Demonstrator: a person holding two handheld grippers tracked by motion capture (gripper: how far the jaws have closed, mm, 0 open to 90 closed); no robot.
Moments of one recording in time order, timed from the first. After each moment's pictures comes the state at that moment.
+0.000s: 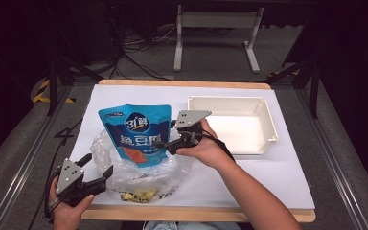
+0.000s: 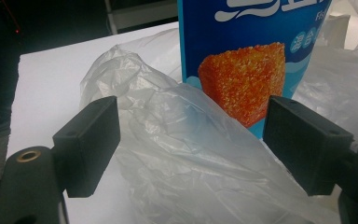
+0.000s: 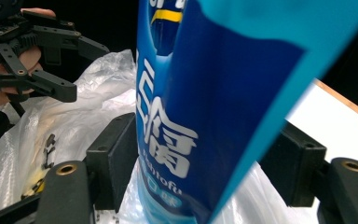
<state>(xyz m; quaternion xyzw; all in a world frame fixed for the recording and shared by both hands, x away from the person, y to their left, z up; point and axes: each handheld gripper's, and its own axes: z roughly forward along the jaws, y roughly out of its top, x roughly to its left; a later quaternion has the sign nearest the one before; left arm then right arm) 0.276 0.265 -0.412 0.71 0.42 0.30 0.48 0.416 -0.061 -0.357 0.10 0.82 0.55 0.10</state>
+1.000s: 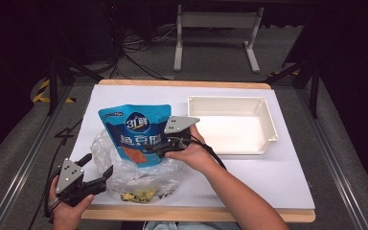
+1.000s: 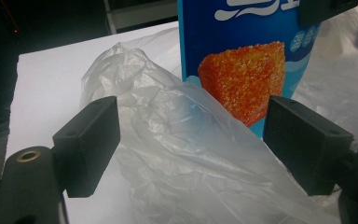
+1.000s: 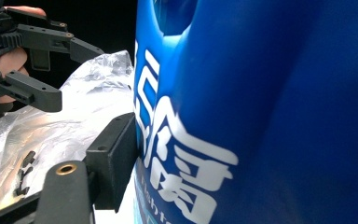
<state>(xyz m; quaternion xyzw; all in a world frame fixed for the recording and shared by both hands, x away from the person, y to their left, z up) 0.277 0.266 -0.412 0.71 0.42 0.30 0.48 0.420 -0.033 -0.387 0.09 0.81 0.58 0.10</state>
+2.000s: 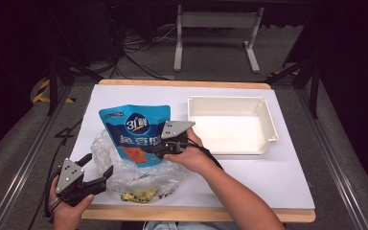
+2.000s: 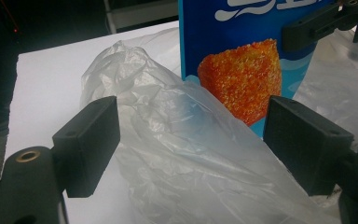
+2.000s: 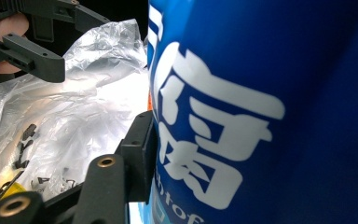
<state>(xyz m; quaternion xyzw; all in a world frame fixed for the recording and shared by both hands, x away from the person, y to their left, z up) 0.277 0.265 -0.412 0.71 0.42 0.29 0.48 0.420 -0.028 -0.399 0.07 0.83 0.55 0.10</state>
